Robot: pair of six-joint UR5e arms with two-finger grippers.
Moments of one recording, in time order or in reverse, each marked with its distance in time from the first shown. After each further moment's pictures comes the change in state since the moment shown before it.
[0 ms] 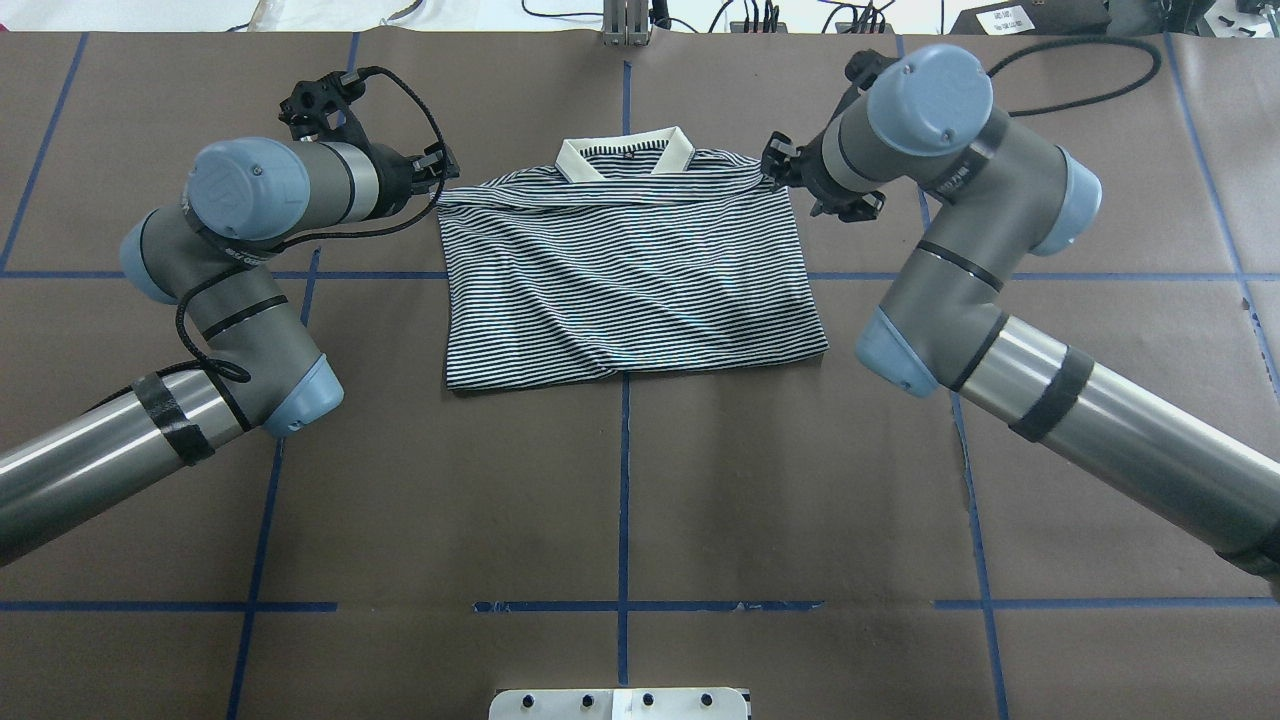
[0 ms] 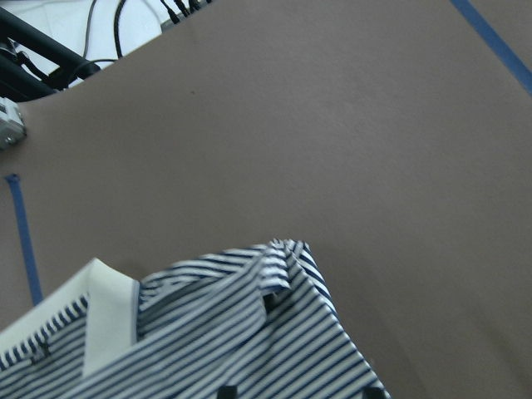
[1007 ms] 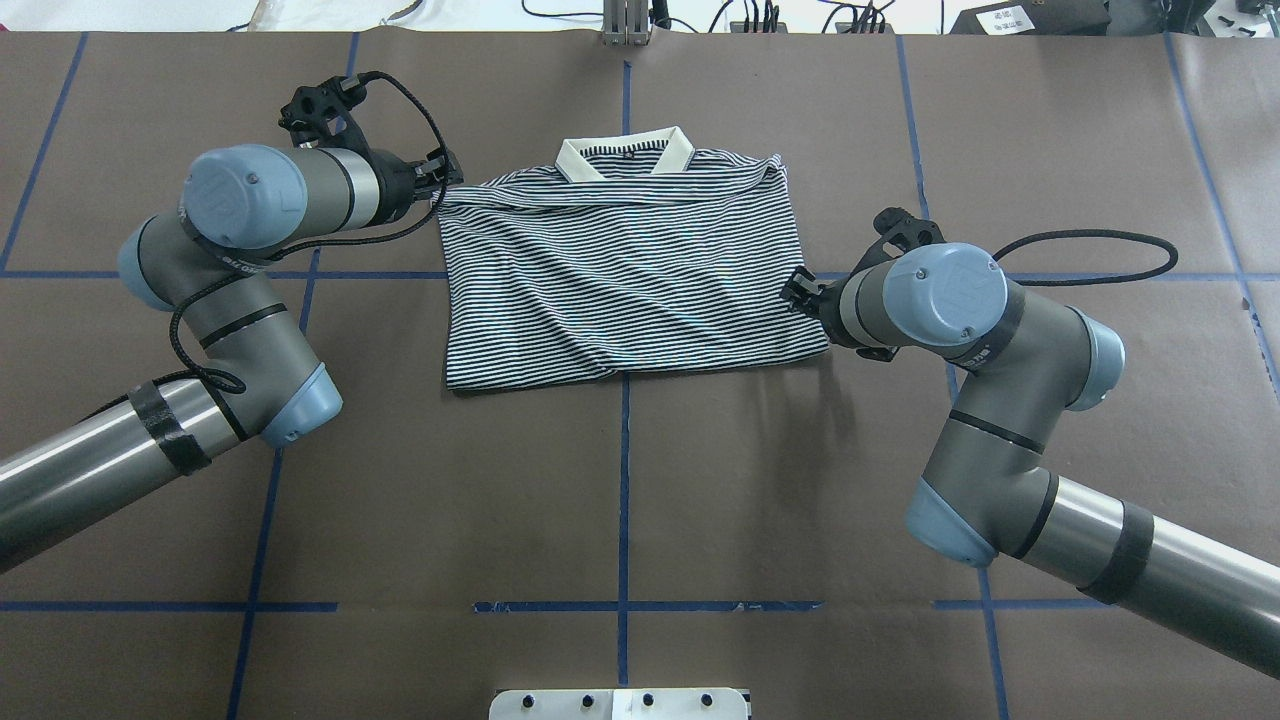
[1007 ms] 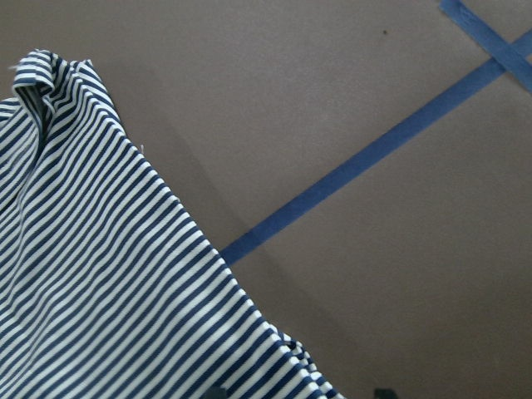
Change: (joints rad) left arm 0.010 0.008 -0.025 0.003 0.002 -0.005; right arm -0.176 -0.187 0.156 -0.002 -0.154 0.217
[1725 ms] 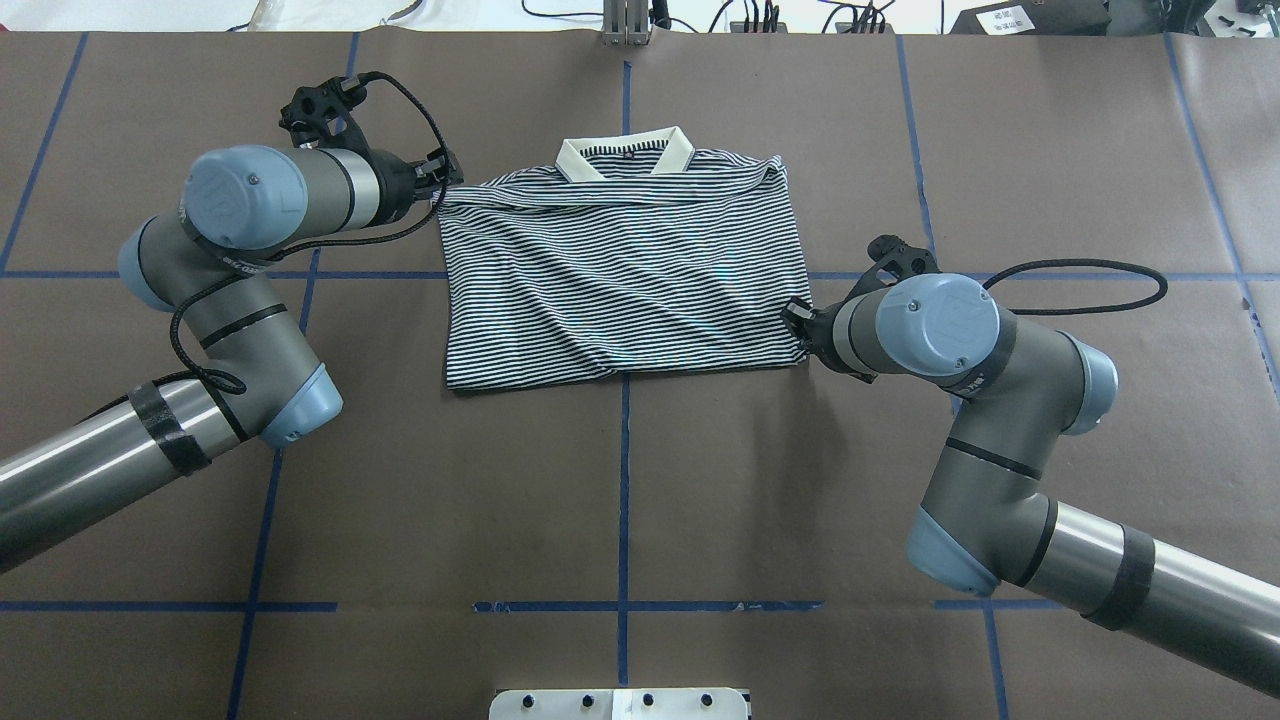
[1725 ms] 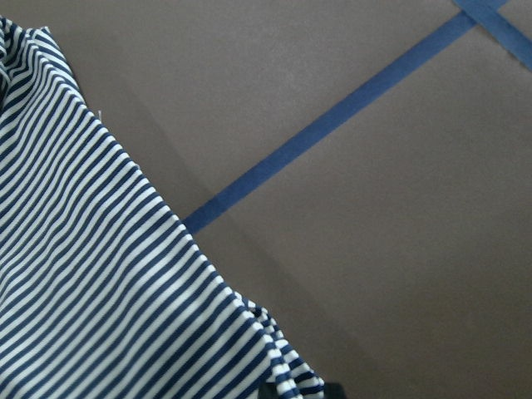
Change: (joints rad) left arm 0.001 0.000 0.000 0.000 0.002 -0.001; right arm -0.042 -0.014 0.030 0.006 -0.007 0.048
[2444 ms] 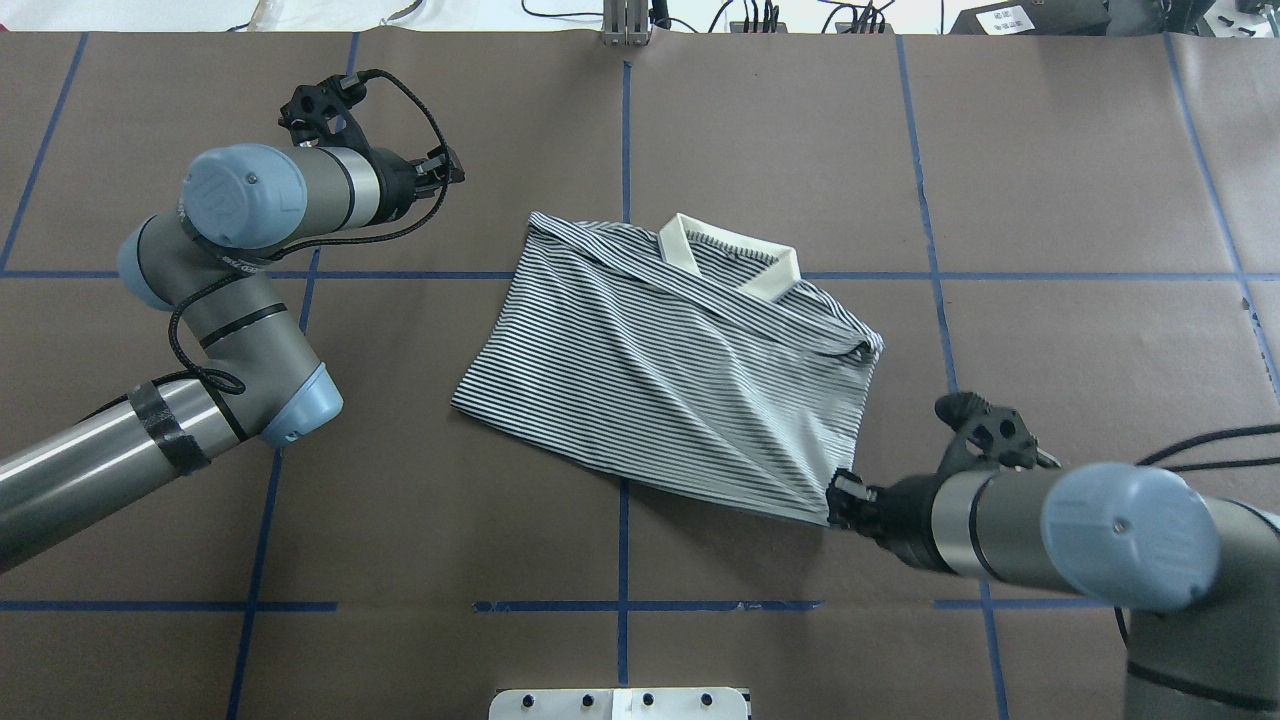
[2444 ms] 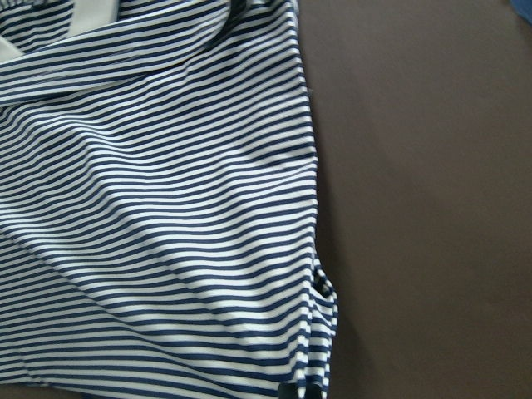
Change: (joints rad) left arm 0.000 0.000 -0.009 0.001 0.001 -0.006; right arm -0.293 -0.372 0.532 -0.009 -0.009 0.122
